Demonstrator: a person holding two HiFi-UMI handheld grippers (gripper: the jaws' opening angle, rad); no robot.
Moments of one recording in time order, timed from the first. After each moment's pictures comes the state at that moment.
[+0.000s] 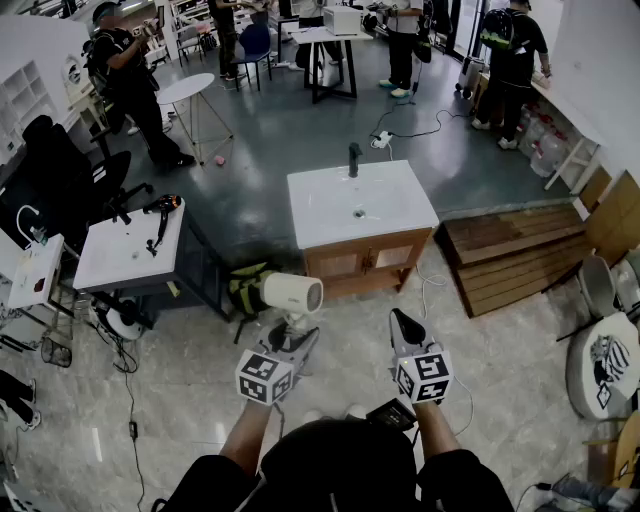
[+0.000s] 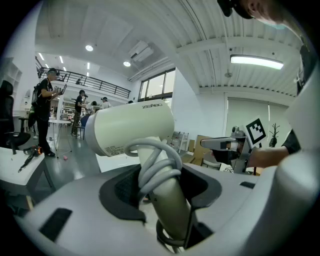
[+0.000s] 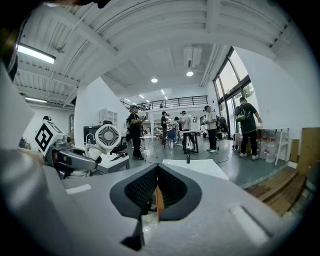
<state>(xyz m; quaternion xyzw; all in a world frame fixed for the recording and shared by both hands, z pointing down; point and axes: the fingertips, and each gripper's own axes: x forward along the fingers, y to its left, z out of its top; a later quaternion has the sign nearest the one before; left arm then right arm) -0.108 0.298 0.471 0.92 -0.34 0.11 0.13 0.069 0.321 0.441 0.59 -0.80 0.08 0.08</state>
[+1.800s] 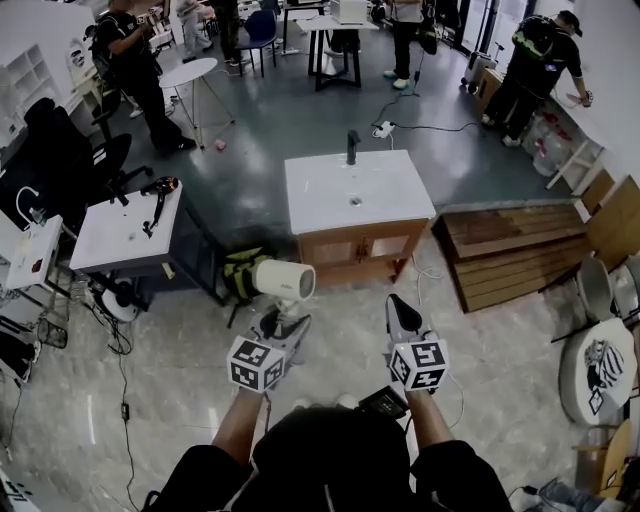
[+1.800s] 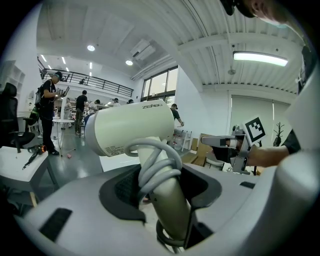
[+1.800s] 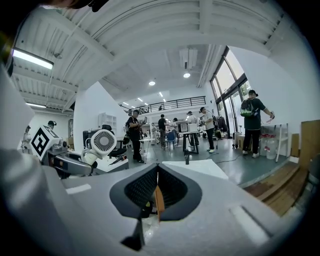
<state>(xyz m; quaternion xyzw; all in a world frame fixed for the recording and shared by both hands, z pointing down) -0.103 0.303 0.478 0.91 -0.36 0.12 0.13 0.087 0.315 0.443 0.59 -0.80 0.09 0.05</state>
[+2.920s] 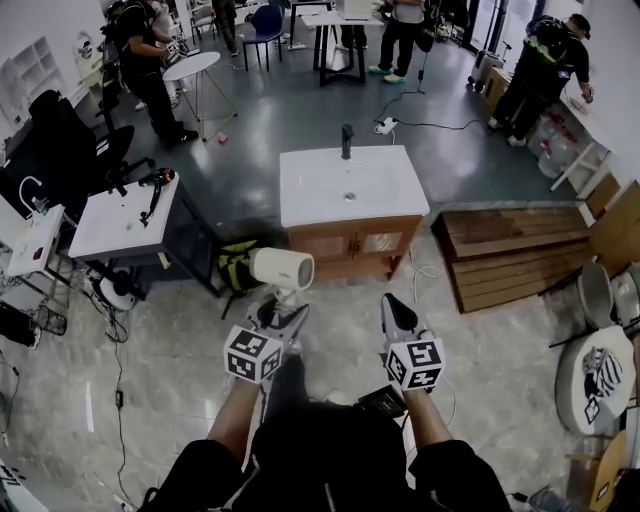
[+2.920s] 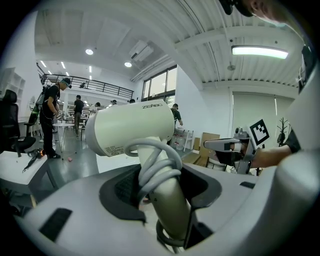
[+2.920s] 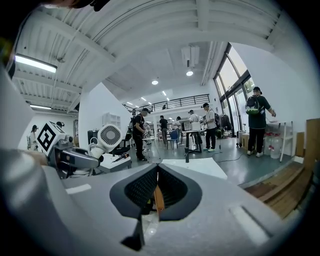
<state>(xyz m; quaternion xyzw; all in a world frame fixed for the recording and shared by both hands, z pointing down) -0.054 0.304 0.473 0.91 -0.38 0.13 0.12 0.128 0.325 0.453 0.57 -0.82 0.10 0.05</state>
